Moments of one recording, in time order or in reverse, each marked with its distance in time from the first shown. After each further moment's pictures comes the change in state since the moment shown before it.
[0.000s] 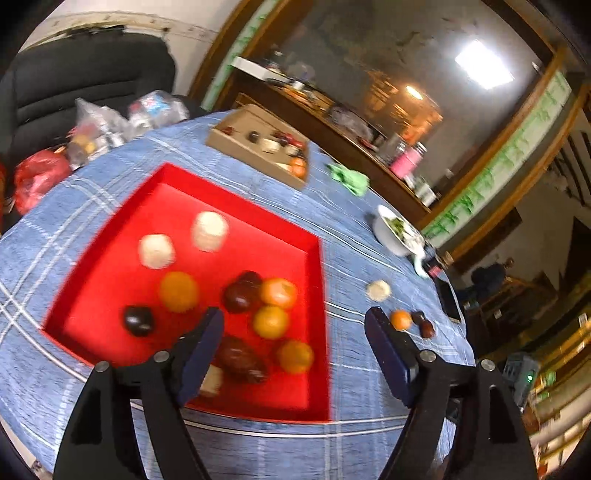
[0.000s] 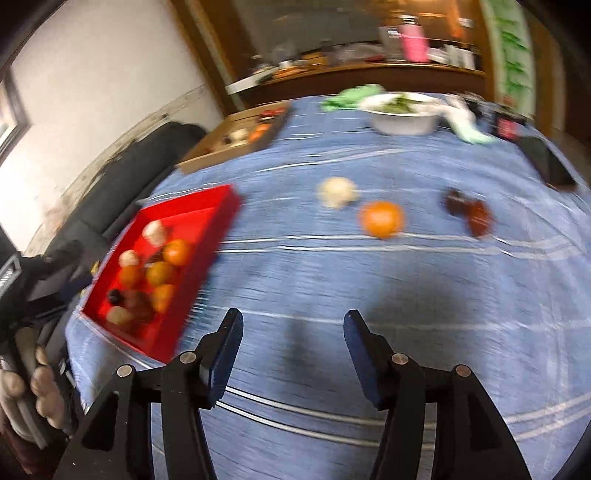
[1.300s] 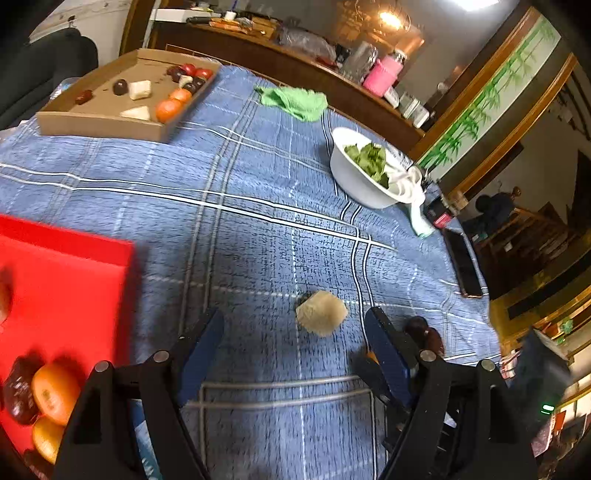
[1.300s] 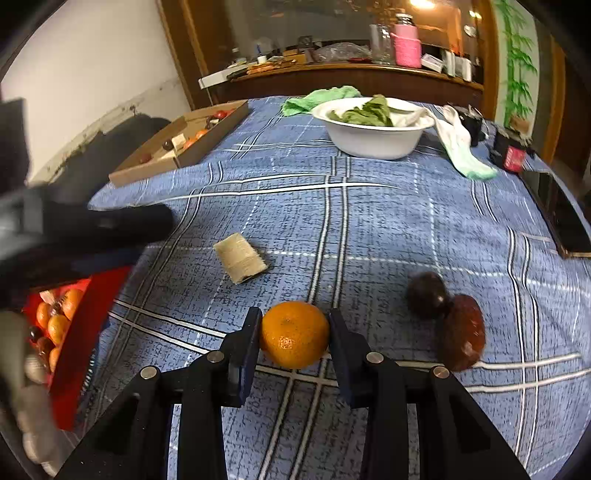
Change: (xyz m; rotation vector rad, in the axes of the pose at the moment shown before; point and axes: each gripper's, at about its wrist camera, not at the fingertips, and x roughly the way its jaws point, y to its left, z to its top) left arm 0.217 -0.124 0.031 0.159 0.252 0.028; right arm 0.082 -0.056 0.075 -0.075 0.005 -0.091
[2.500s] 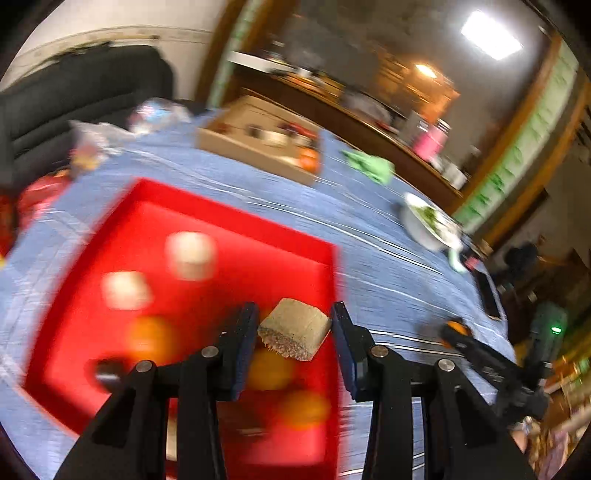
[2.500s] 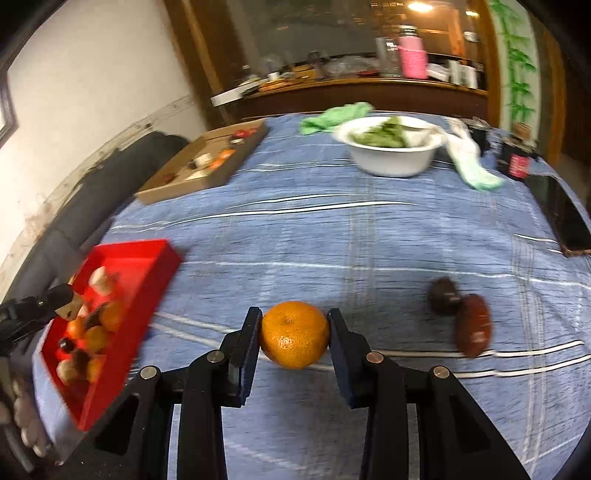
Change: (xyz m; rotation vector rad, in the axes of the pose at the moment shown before) left arm -0.154 0.122 -0.061 -0.129 -0.232 0.155; right arm -0.024 0.032 0.003 -0.003 -0.049 0.077
